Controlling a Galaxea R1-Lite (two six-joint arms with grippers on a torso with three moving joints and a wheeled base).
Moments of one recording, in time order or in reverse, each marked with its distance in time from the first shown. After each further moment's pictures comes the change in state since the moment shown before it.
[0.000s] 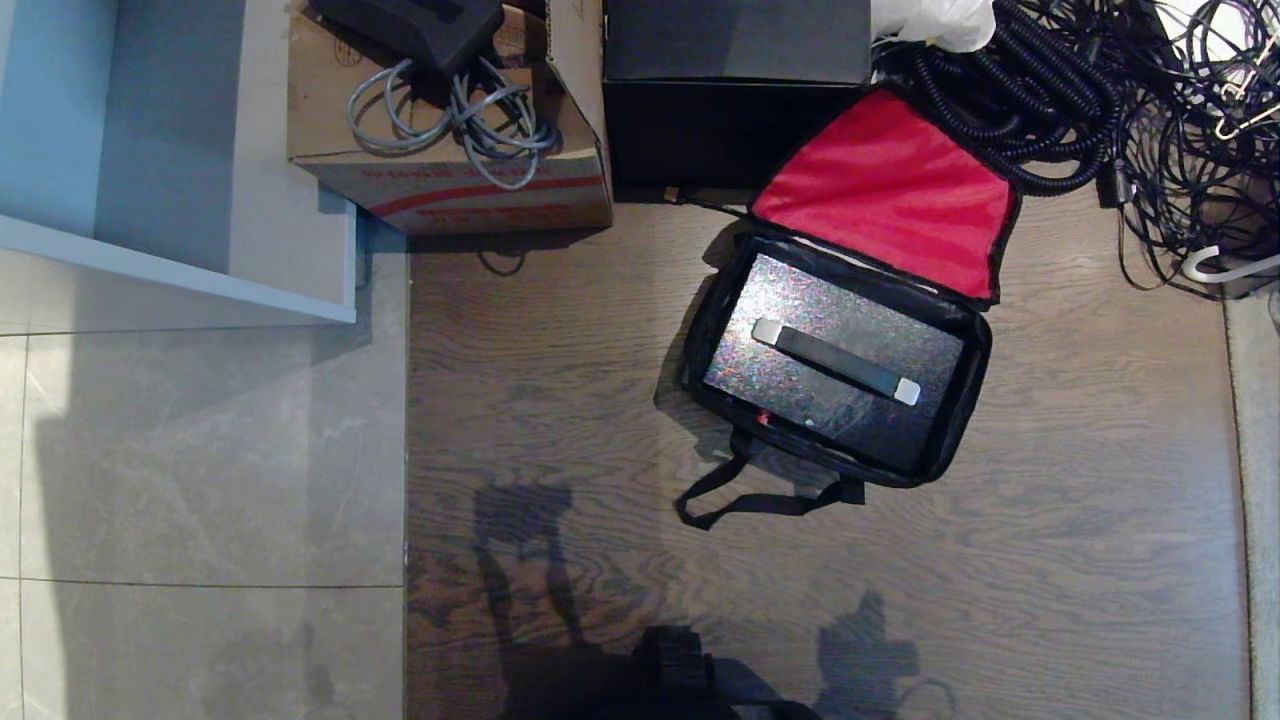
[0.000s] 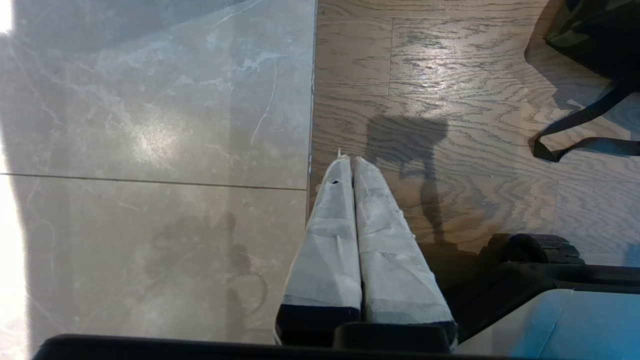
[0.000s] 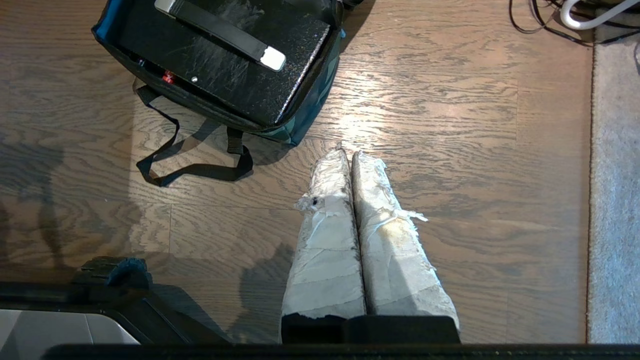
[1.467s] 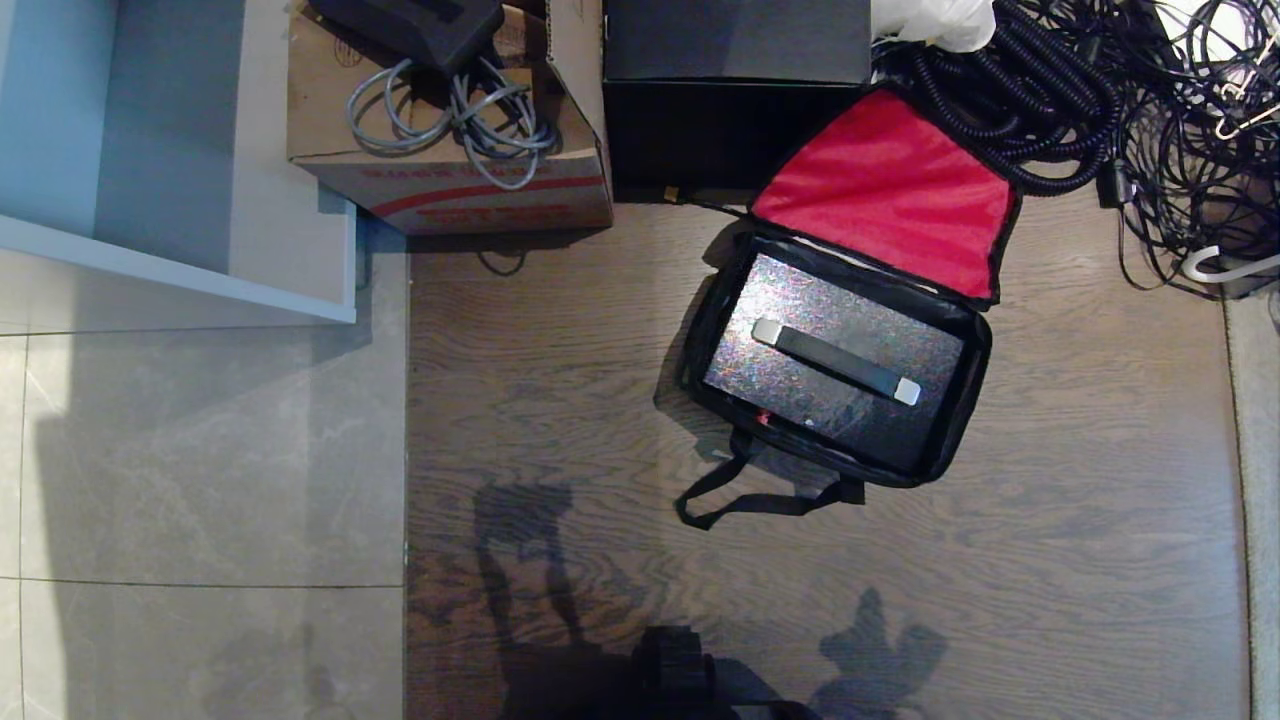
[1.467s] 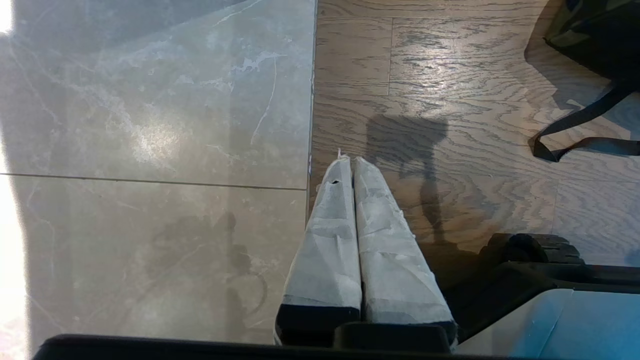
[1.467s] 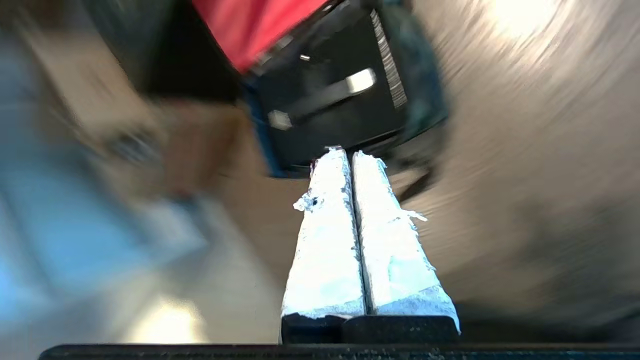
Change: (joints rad) left arm 0.000 0.000 0.000 0.000 0.000 0.000; right arm 0.000 0.000 0.000 -0.024 -0.001 0.917
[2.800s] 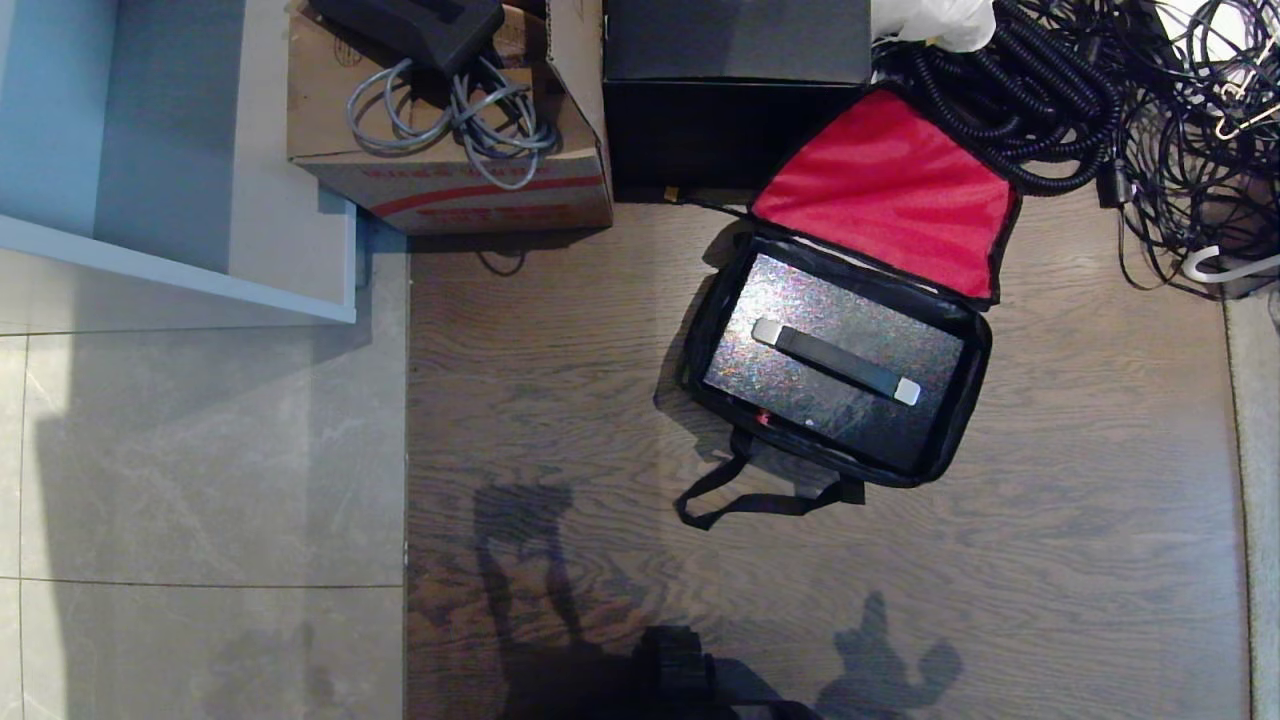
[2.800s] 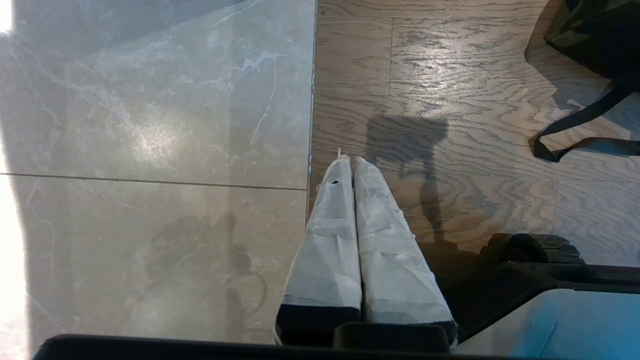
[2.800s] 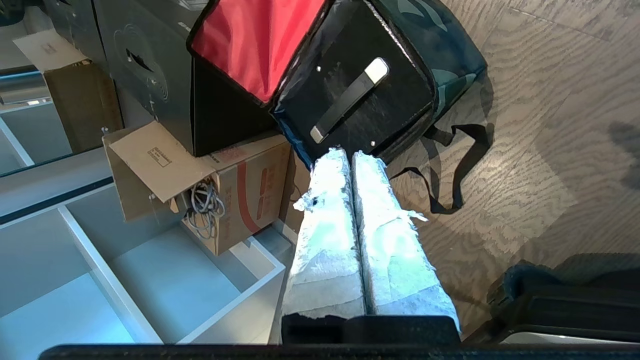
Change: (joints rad) left arm 0.000 0.000 0.000 0.000 0.000 0.000; right arm 0.000 0.000 0.000 0.031 -0.032 0.479
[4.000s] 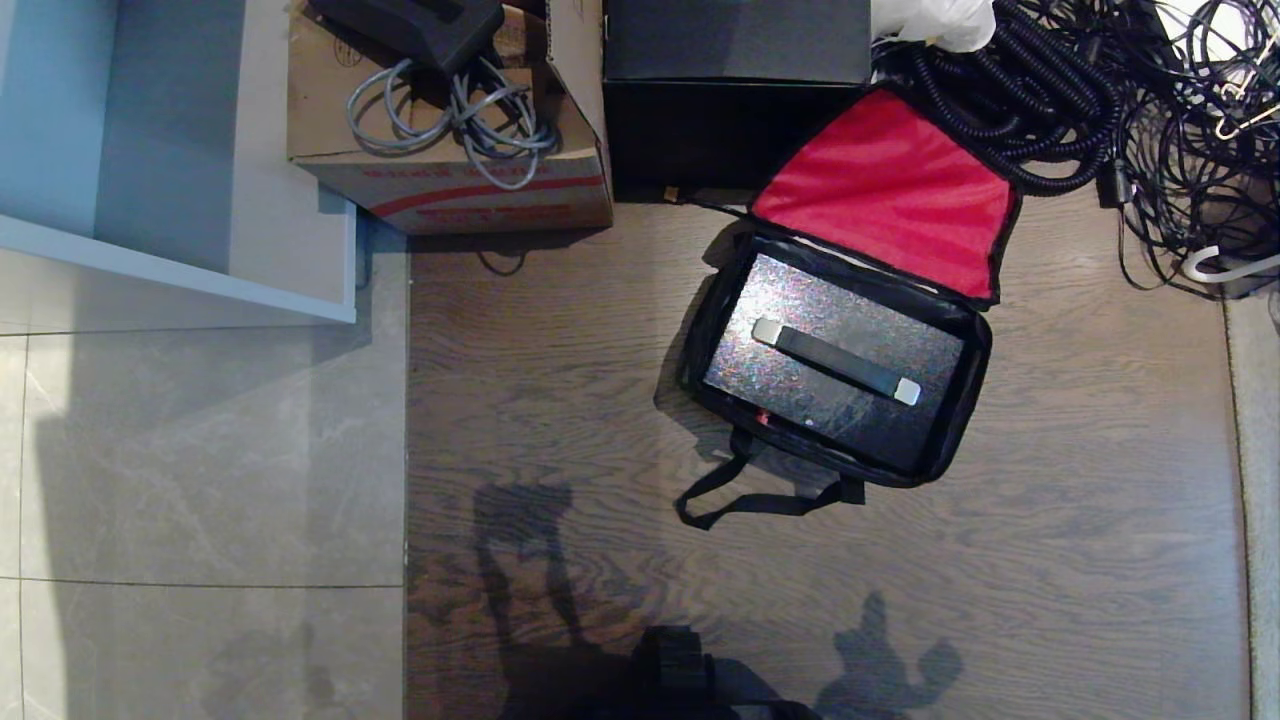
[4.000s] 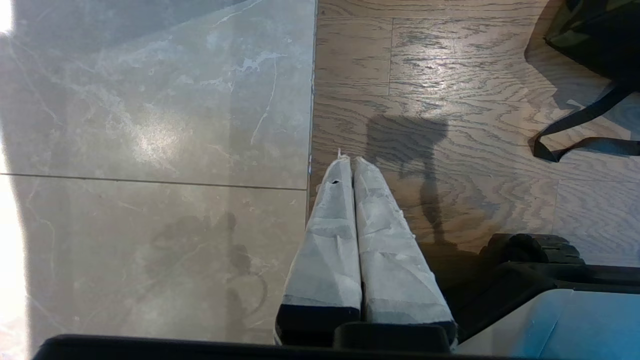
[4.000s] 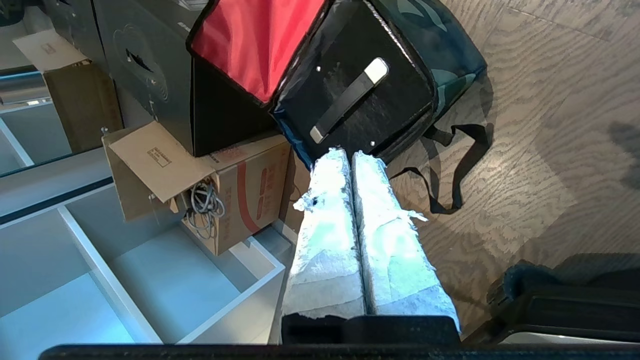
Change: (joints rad) left arm 0.000 0.000 0.000 0.000 0.000 0.000; right arm 0.000 0.000 0.000 0.000 0.000 0.000
